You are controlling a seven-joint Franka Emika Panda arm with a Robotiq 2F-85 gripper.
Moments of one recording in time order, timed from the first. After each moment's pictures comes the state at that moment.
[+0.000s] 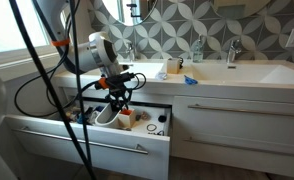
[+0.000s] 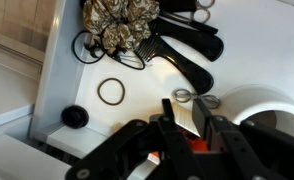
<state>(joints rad) 0.28 0.29 -0.12 -2.40 -0.43 2.61 0.06</state>
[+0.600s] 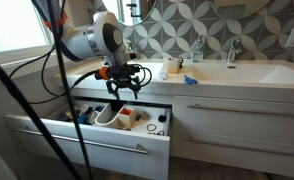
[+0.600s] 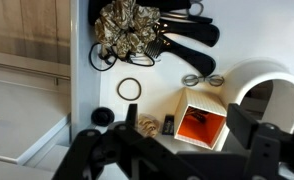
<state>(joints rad) 0.10 0.07 -0.05 -2.55 -0.28 2.68 0.01</state>
